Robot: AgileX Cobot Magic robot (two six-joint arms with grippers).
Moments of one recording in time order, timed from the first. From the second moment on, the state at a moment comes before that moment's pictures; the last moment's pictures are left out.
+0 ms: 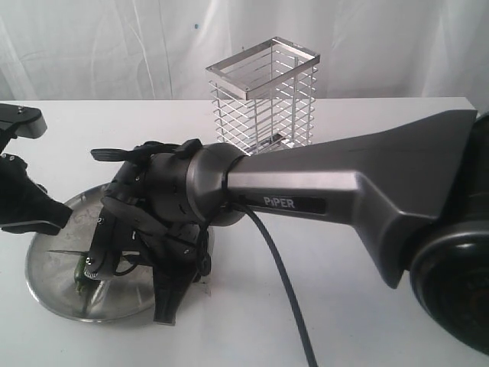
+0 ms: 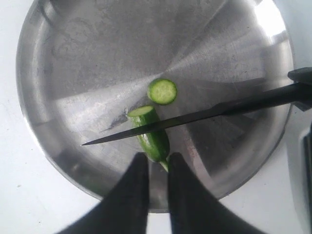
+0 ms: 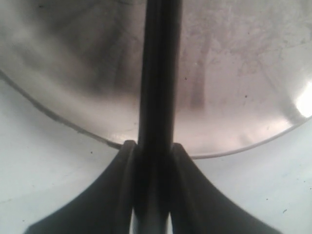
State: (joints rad) left arm -0.06 1.35 -0.83 -0.34 0.72 0.44; right arm 1.00 2.16 -1.60 -0.34 0.94 -0.26
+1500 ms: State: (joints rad) left arm -0.05 1.71 -0.83 -0.47 0.50 0.48; right arm 1.00 2.16 -1.60 -0.35 0.99 -0.26
